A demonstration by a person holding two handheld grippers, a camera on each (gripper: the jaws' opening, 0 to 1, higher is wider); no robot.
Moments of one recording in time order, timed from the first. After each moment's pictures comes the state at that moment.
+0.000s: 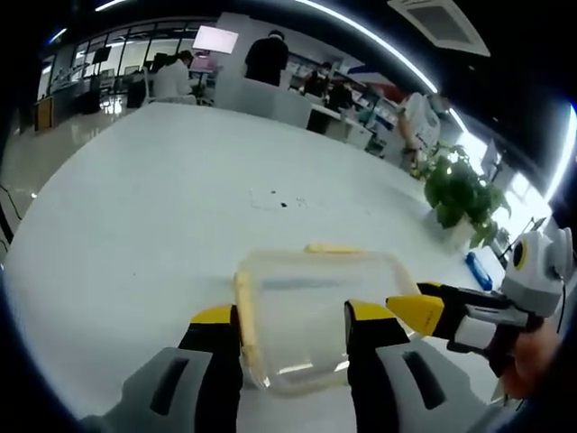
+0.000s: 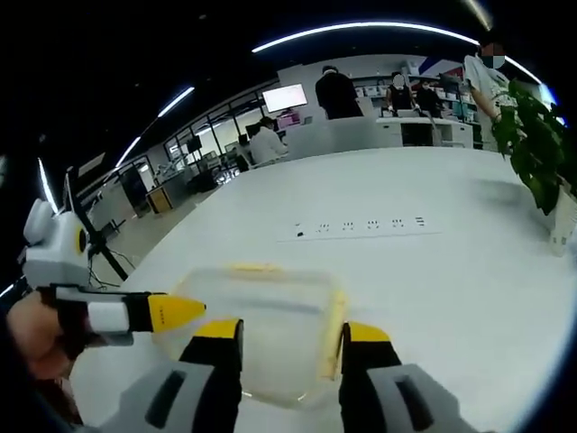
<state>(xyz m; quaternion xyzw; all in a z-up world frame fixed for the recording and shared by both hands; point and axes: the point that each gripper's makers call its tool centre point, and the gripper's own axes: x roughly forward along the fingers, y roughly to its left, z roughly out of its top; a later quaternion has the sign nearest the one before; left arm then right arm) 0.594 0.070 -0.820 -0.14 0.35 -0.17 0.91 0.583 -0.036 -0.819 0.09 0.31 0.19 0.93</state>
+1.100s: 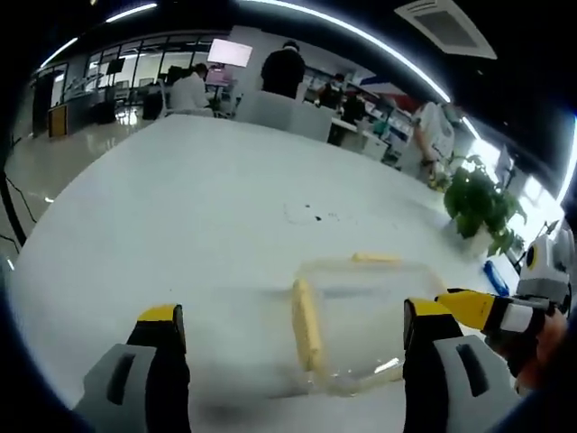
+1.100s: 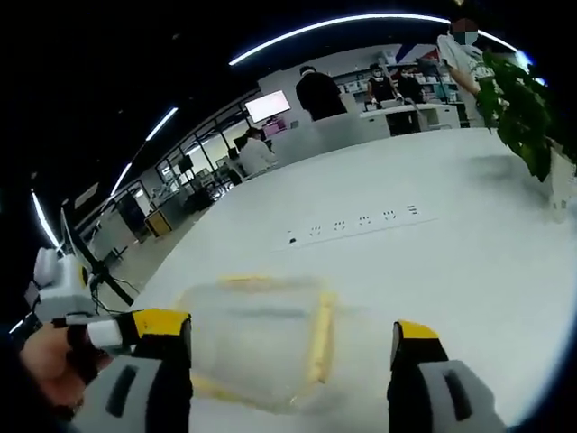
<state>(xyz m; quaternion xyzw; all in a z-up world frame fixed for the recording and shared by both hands) 0.606 0.108 -0.824 -0.14 0.31 -0.14 0.93 0.587 -0.050 -0.817 0.16 0.30 0.17 0.93</state>
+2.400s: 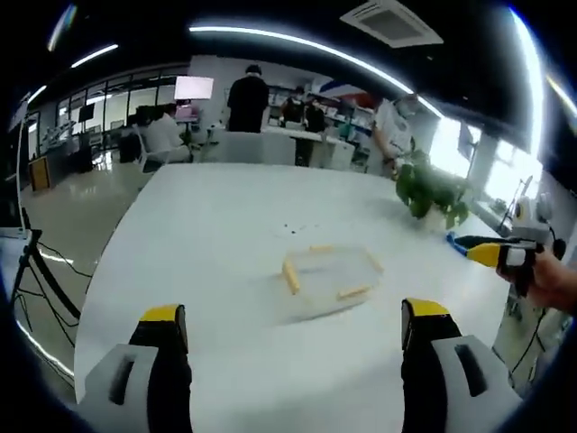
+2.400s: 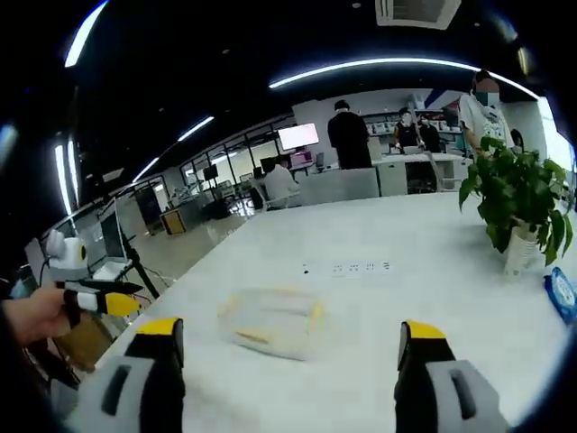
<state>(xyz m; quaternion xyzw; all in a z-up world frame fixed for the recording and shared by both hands) 0.460 0.174 -0.697 -0.06 0.26 -0.20 0.94 0.451 -0.095 -0.686 0.07 0.21 0.21 0.95</state>
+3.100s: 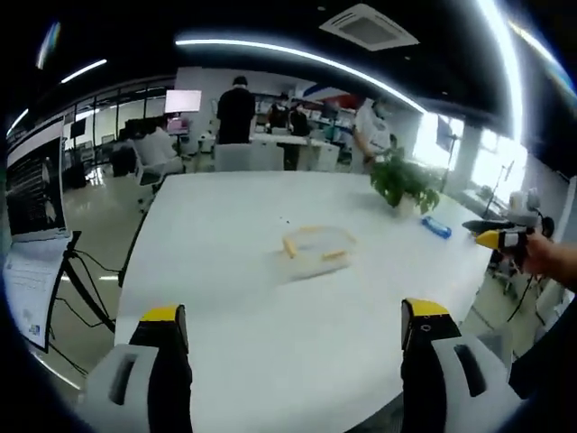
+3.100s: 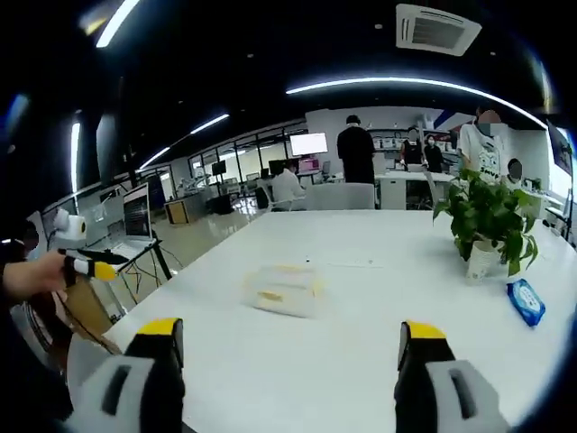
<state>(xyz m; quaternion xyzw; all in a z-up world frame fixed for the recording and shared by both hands) 0.338 0.237 -0.668 -0.02 0.25 -0.23 0.94 0.315 -0.121 -0.658 0.03 0.21 0.21 0.95</state>
